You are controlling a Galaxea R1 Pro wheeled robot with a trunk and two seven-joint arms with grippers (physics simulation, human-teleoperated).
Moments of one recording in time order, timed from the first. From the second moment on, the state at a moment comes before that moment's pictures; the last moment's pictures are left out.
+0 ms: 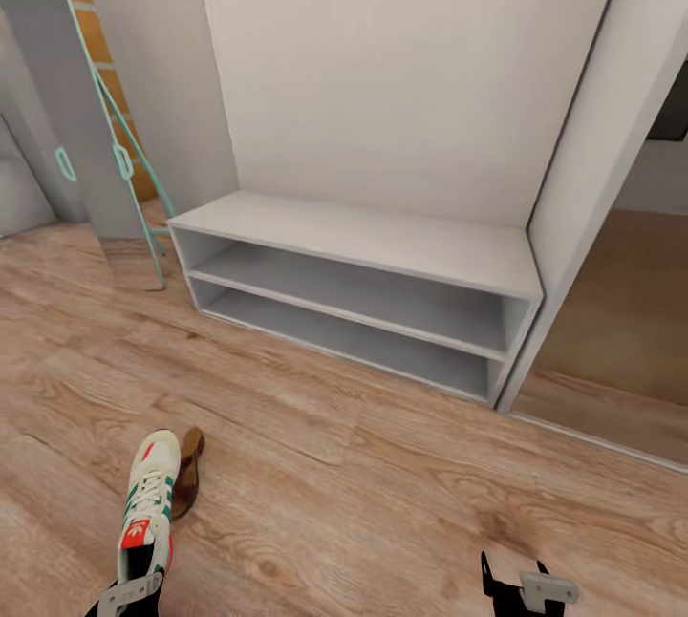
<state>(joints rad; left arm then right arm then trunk) -0.34 0.18 0.20 -0.08 0.20 -0.72 -0.23 -0.35 -0.07 -0.02 -0.10 -0.05 -0.83 -0.11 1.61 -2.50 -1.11</state>
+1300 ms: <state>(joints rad) -0.34 0.18 0.20 -0.08 0.20 -0.72 -0.23 -0.35 -0.07 -0.02 -0.10 -0.05 -0.83 -0.11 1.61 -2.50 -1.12</state>
